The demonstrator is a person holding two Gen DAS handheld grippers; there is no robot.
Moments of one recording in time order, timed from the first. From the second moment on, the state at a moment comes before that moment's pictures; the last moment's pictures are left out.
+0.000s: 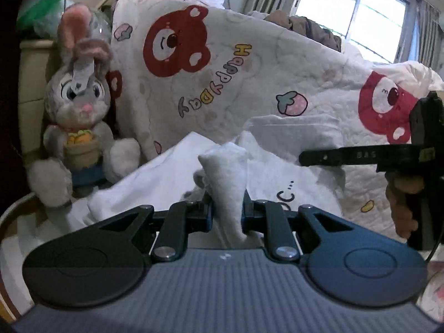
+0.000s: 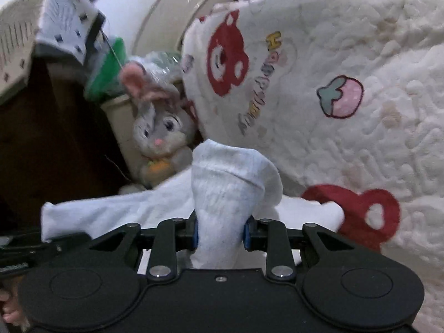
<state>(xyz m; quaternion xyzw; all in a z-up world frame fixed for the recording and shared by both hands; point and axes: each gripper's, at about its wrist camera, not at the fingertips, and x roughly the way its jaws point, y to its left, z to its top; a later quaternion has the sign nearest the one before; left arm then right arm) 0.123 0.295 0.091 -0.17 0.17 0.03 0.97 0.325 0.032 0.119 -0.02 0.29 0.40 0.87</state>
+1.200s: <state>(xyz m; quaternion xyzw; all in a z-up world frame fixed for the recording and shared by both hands) 0.147 0.268 0.058 -0.10 0.25 0.04 0.96 0.361 0.025 0.069 -0.06 0.22 0.35 0.91</state>
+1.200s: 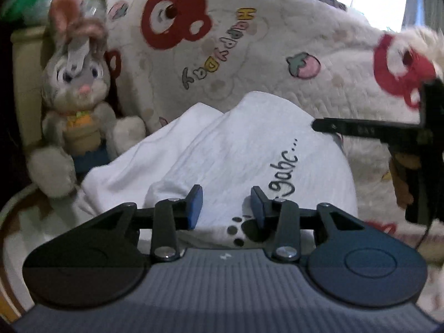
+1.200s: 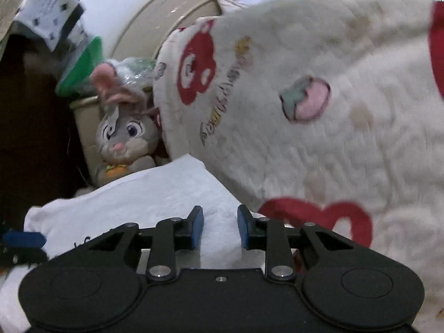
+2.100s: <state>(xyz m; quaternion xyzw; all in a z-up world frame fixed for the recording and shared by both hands) 0.095 0.200 0.060 -0.05 0.25 0.12 0.96 0.235 -0.062 0.054 0.10 0.16 0.42 0.89</state>
